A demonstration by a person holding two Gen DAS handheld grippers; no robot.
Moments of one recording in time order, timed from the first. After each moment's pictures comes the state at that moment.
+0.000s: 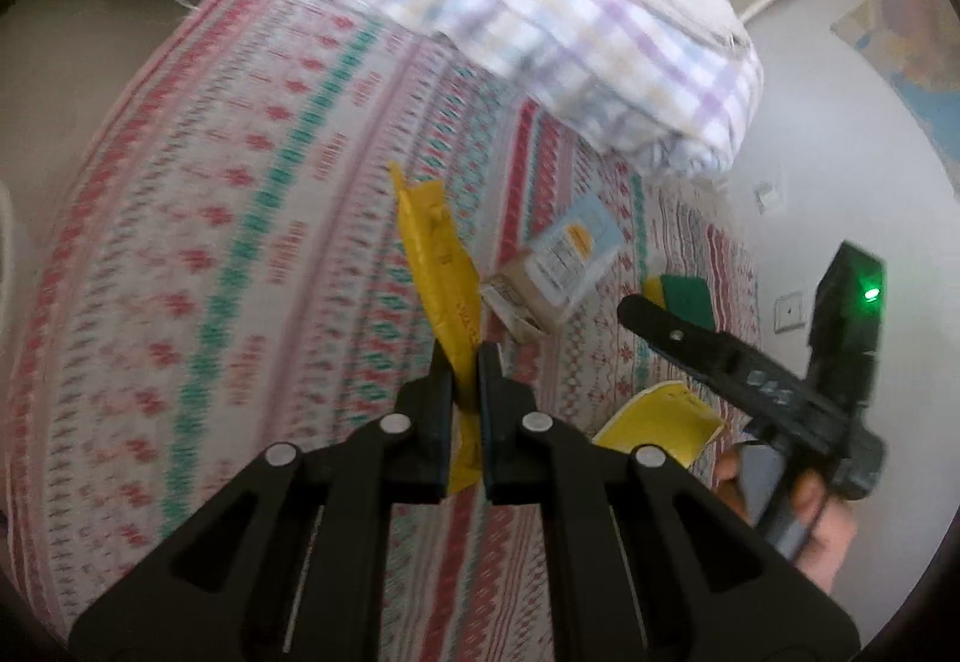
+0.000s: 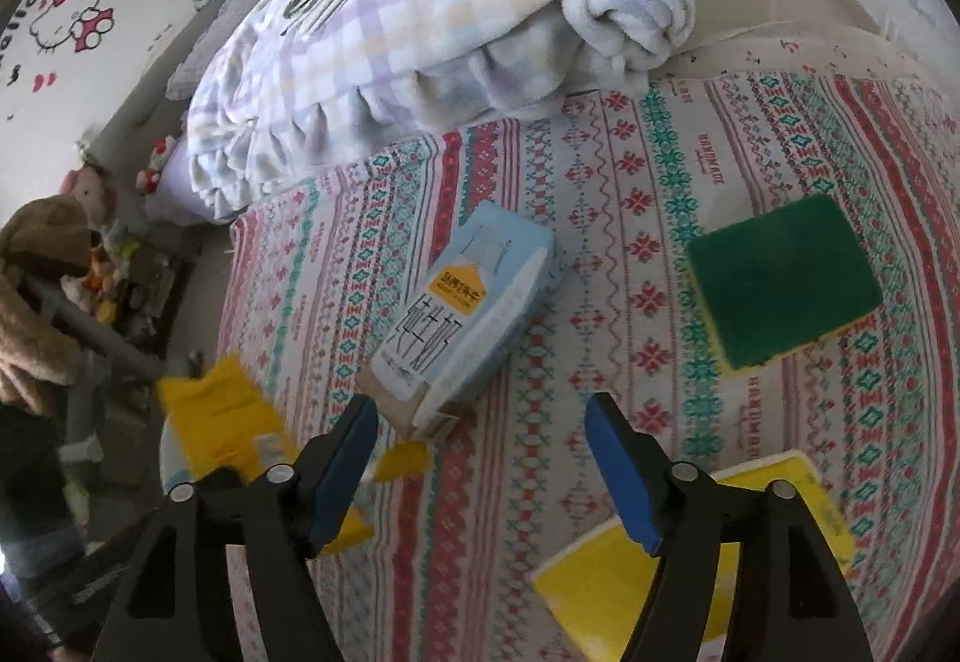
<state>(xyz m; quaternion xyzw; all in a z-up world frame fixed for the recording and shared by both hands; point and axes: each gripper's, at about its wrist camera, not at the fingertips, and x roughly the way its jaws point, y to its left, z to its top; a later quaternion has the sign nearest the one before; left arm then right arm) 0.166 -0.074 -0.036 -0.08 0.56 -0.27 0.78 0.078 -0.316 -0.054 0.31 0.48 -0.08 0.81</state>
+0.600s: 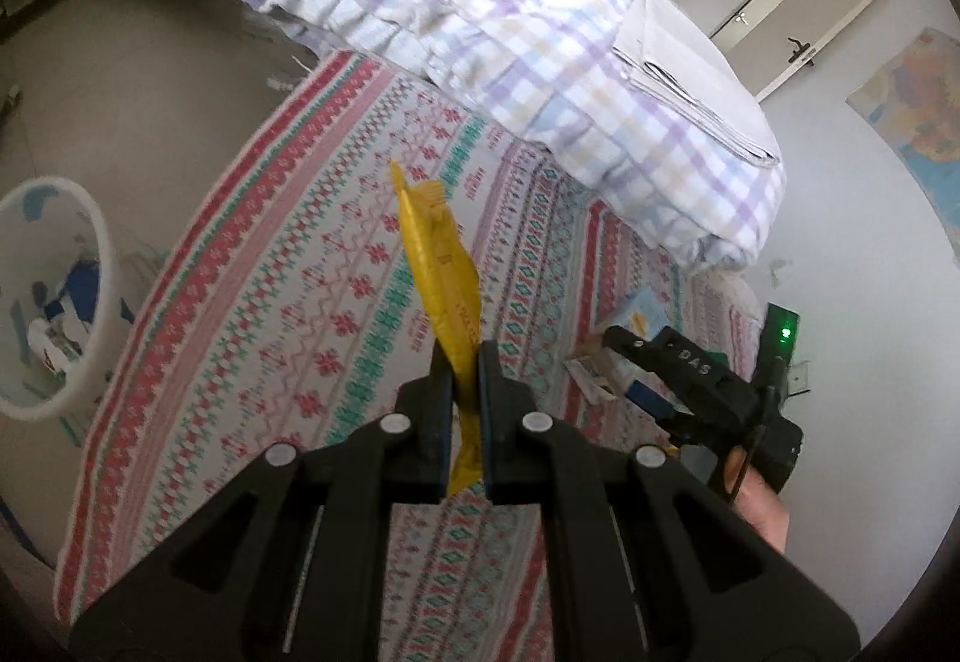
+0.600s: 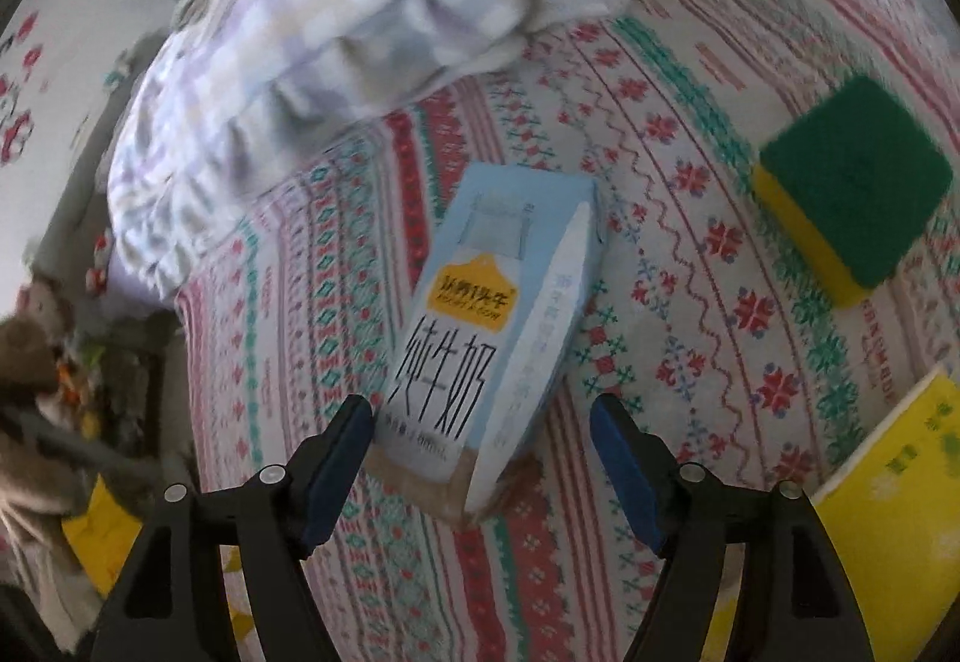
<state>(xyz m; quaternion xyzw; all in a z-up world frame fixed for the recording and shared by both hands) 0.187 -0.003 -0.017 -0.12 0.51 -0.23 0.82 0.113 -0.298 -0.099 0.41 0.46 -0.17 0.77</state>
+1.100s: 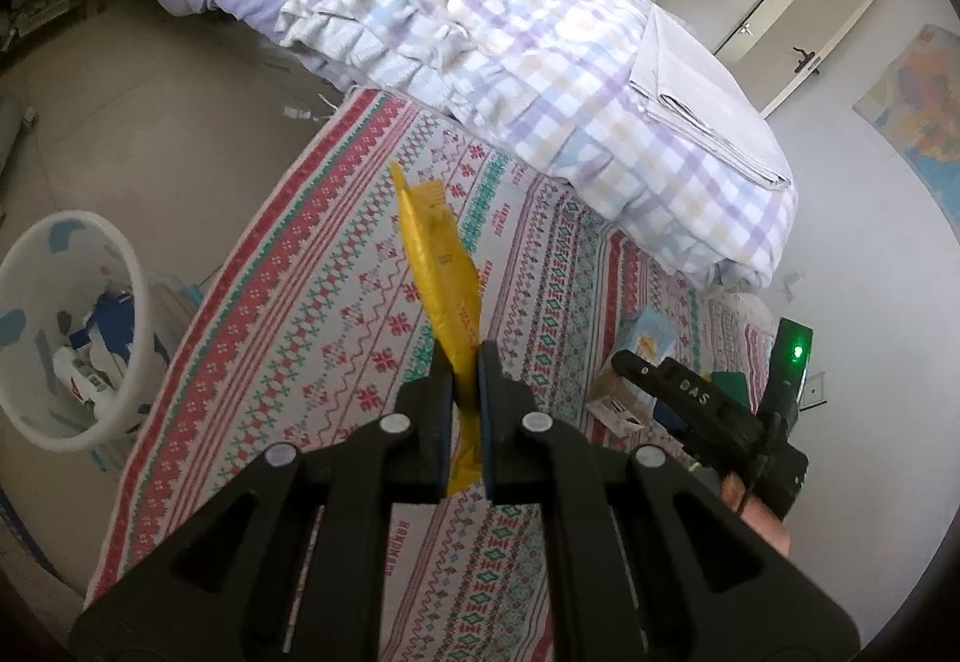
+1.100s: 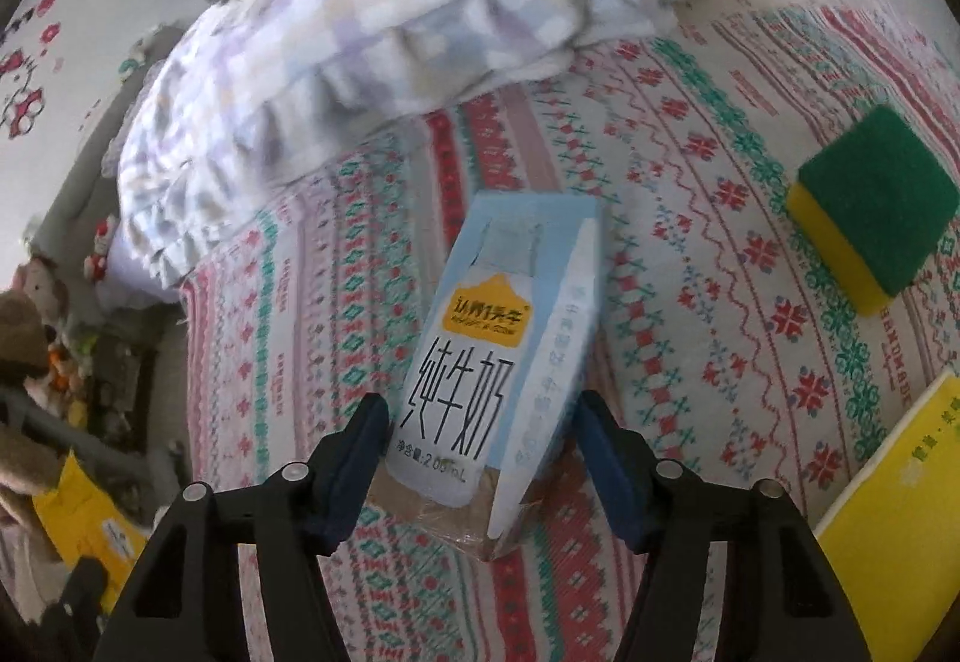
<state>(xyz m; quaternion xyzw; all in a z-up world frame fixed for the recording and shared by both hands) 0.194 0.012 -0.007 -0.11 0.49 -0.21 0.84 0.130 -0.268 -0.087 0.37 0.45 -0.16 0.80</state>
